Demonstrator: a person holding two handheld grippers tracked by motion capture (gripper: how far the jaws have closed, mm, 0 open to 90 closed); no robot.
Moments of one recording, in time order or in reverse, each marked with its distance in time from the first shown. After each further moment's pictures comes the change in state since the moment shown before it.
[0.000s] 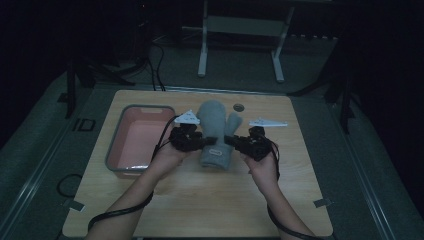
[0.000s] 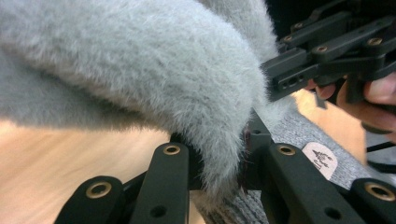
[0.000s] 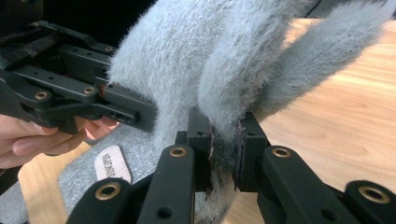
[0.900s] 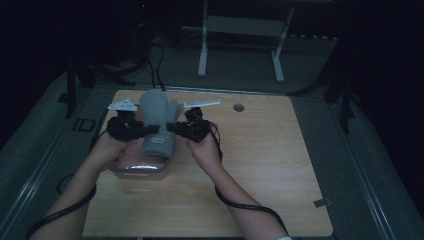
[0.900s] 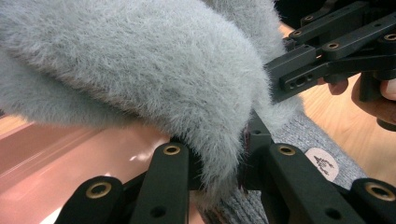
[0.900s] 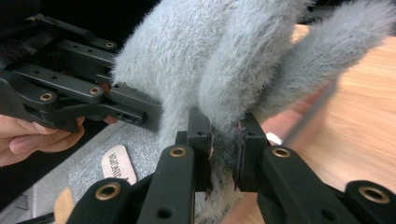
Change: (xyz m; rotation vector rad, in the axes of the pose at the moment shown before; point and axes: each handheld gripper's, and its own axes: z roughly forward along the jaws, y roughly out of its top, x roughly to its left) left arm 0.076 -0.029 -0.129 0.063 0.190 -0.072; right arm 0.090 0.053 0.128 0.063 0.151 -0.050
